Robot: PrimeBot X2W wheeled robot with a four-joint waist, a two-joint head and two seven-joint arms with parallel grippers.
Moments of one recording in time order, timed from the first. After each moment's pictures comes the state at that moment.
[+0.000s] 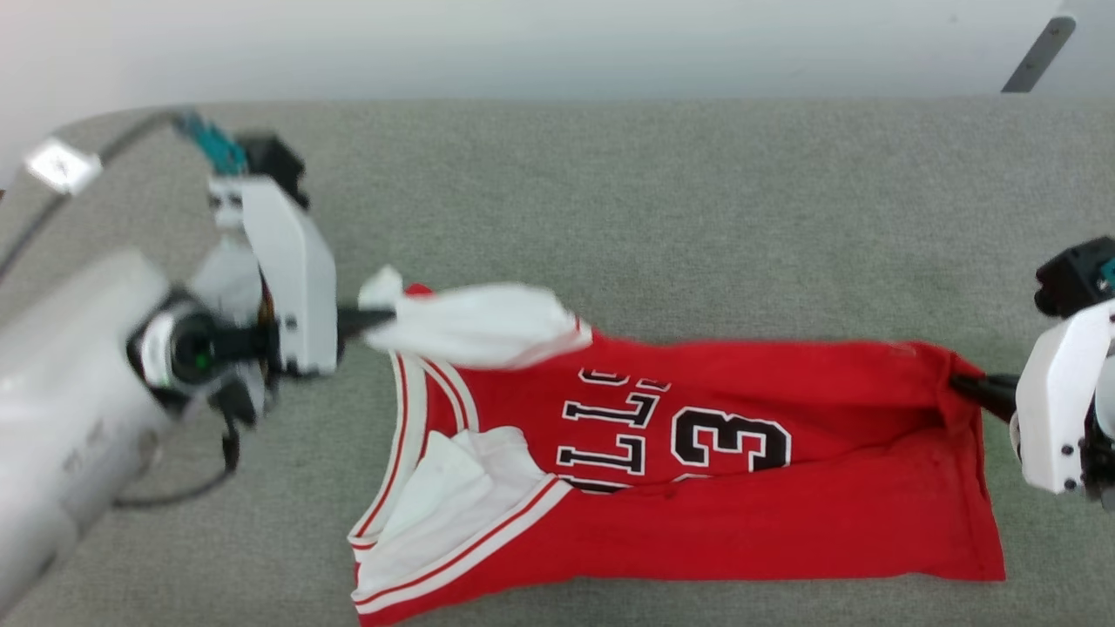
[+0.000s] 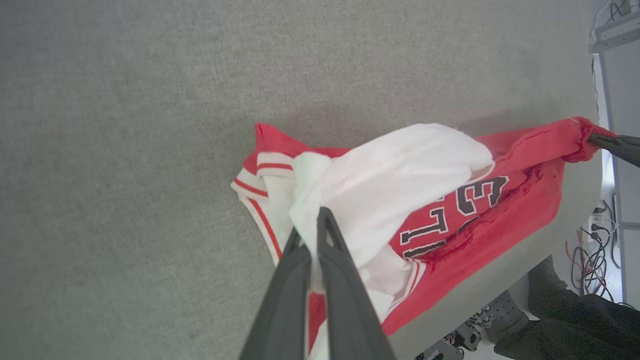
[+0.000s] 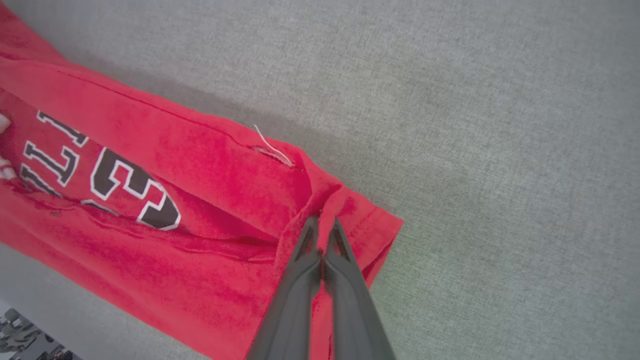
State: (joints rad) left arm -1.14 0.74 -1.17 0.42 -1.60 0.01 0.63; right arm -0.52 -0.67 0.40 0.17 0.84 0.13 0.78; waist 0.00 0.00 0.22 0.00
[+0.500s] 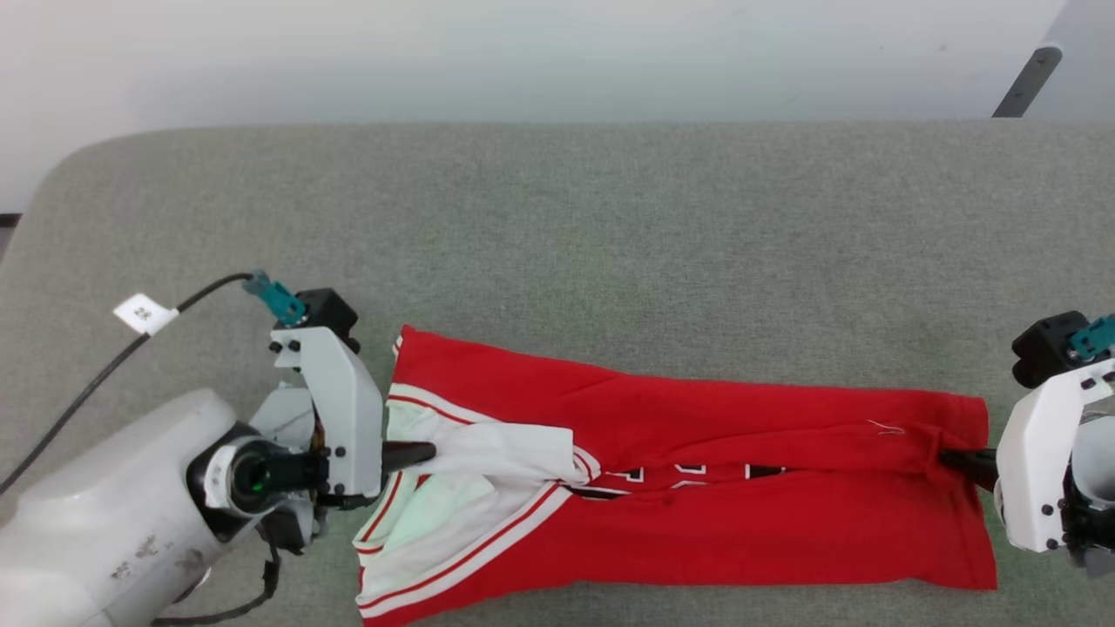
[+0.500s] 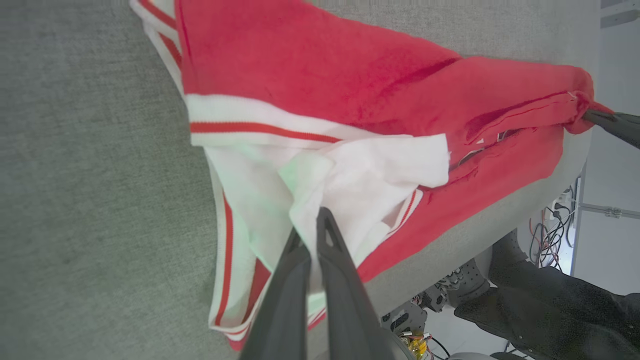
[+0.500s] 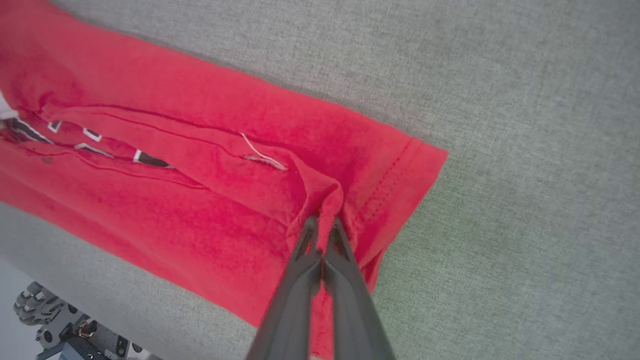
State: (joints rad) left arm -0.91 0.76 -1.21 0.27 -1.67 0.11 0.57; right arm -0.38 -0.63 0.34 0.15 0.82 0.13 0.85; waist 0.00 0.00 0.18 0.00
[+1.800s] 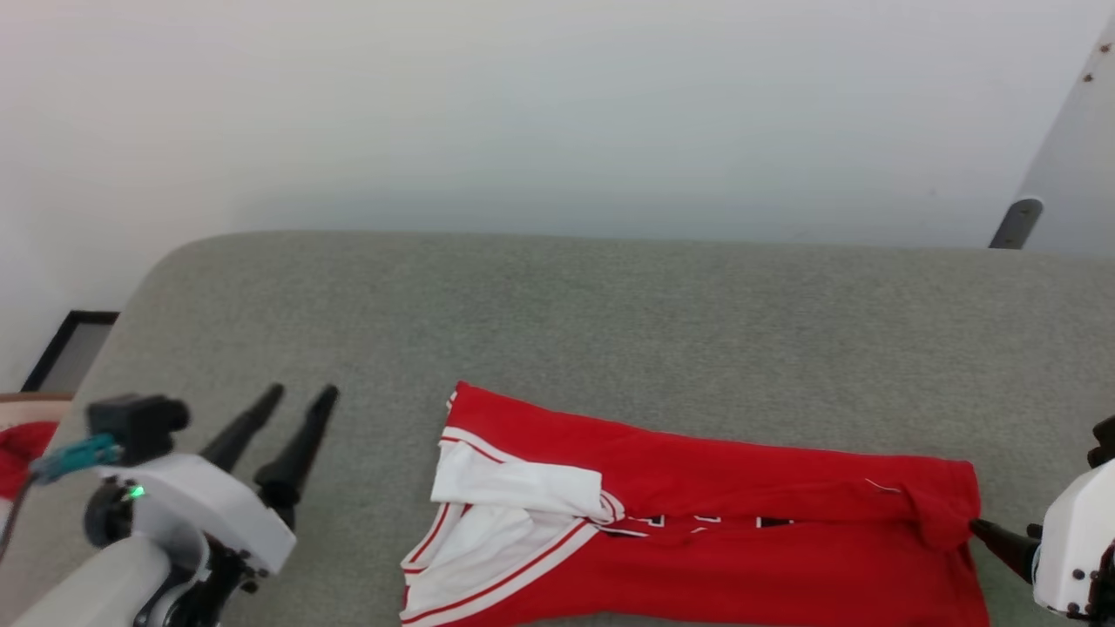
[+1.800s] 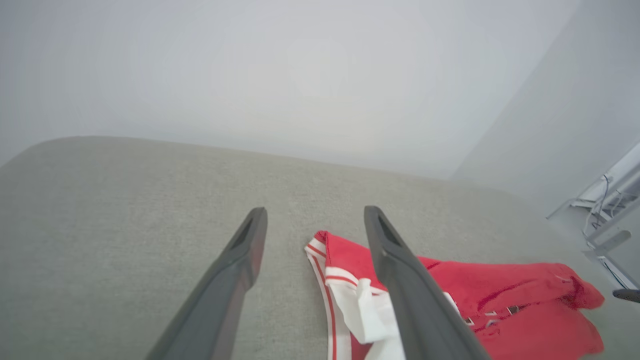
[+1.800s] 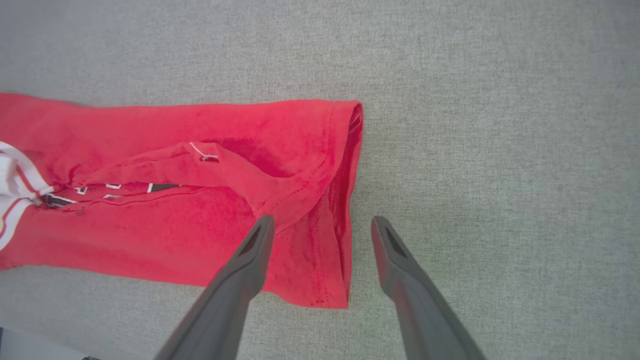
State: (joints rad) left arm -0.47 0.79 -0.85 0.28 -1.29 -0.03 -0.26; right arm -0.15 -0.36 -0.09 0.19 0.57 0.13 0.87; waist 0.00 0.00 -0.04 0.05
